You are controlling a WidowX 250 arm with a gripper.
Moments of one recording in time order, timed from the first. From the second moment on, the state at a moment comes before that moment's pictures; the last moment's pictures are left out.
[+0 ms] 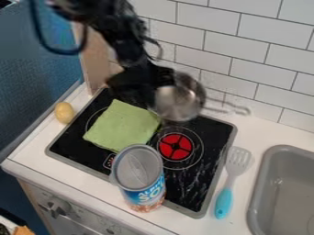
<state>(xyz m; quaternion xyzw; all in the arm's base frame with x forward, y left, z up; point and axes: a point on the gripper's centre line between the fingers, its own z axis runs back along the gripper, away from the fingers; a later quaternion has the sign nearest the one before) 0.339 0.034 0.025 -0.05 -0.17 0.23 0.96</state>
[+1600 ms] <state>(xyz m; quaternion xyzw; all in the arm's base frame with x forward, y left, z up) 0.357 0.008 -0.014 -0.03 -0.11 0.23 0.97</state>
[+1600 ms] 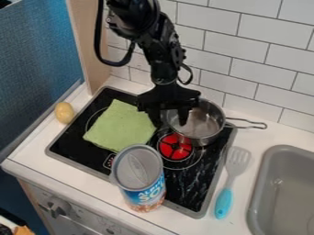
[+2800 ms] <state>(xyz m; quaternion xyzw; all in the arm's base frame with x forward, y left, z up) 0.325 0.060 0.071 0.08 -0.10 0.21 0.97</state>
